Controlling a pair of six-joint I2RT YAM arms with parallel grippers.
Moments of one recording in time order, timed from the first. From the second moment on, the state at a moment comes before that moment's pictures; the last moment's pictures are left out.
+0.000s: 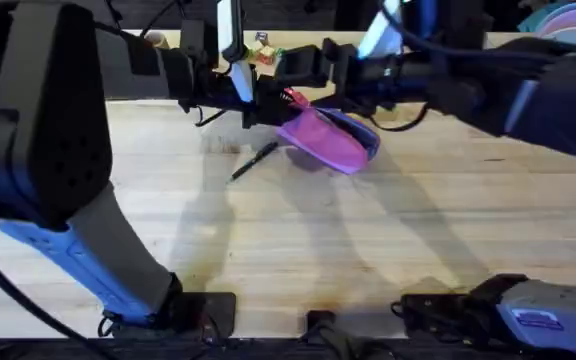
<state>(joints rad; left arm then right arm) -0.10 1.91 1.10 -0.18 1.12 1.10 0.47 1.44 1.03 -0.21 -0.48 0.66</state>
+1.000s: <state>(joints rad) -0.11 1.91 1.10 -0.18 1.14 1.10 0.42 1.21 1.03 -0.56 -0.23 0.42</state>
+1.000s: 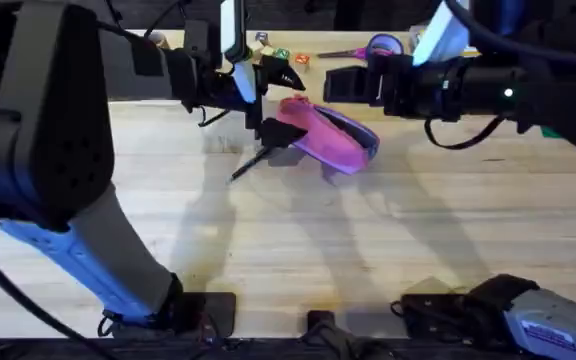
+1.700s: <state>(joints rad) 0.05 1.49 1.10 -0.74 1.05 1.17 0.42 1.21 1.22 -0.77 -0.21 0.02</state>
